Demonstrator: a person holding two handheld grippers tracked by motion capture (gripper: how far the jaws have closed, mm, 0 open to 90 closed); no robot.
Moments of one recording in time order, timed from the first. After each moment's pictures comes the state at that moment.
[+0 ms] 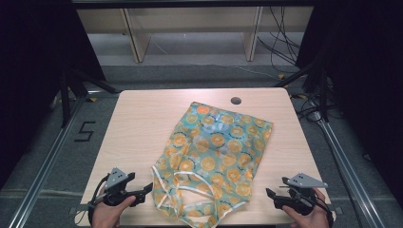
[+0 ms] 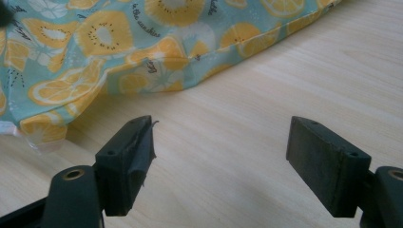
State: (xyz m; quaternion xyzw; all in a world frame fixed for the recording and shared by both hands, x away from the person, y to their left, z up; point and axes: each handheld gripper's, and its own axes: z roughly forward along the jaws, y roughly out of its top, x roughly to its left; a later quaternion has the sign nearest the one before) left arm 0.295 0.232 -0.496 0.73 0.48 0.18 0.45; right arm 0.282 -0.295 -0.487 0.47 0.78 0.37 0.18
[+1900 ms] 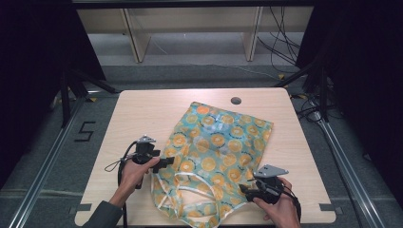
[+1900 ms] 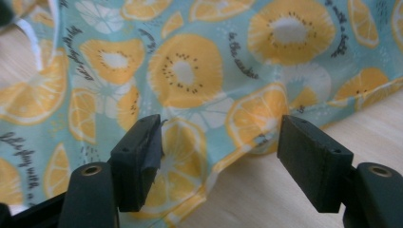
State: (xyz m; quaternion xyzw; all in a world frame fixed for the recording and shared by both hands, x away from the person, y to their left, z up) left arm 0.420 0.188 -0.500 0.79 0.47 0.06 0.39; right arm 0.311 -0.220 -0.487 0.43 0.82 0.34 0.14
